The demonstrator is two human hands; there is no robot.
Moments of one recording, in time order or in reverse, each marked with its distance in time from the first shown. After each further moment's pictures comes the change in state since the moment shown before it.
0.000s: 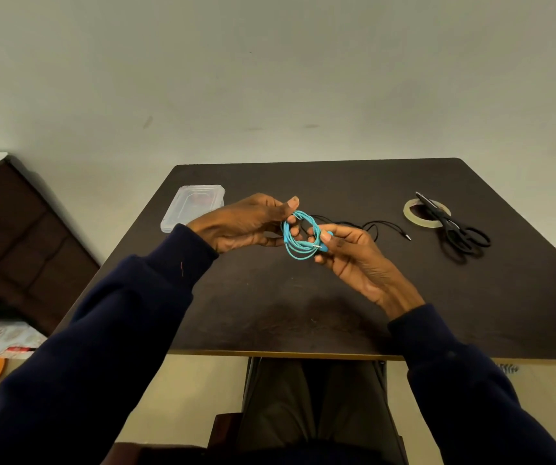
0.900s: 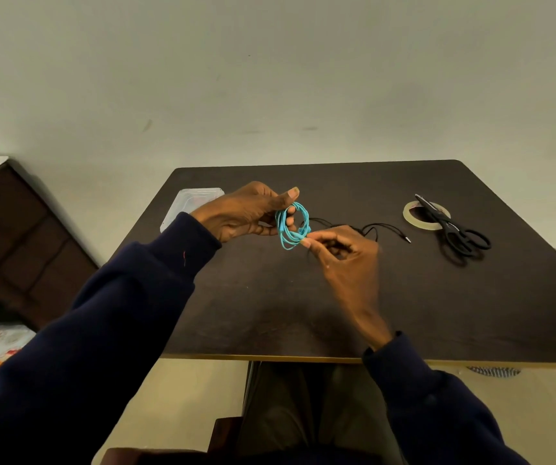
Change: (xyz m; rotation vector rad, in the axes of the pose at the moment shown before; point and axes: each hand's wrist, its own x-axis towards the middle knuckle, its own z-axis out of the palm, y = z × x) left_hand 0.009 0.016 -0.007 0.074 0.120 0.019; right_hand -0.008 0.028 0.025 -0.915 0.424 -0.684
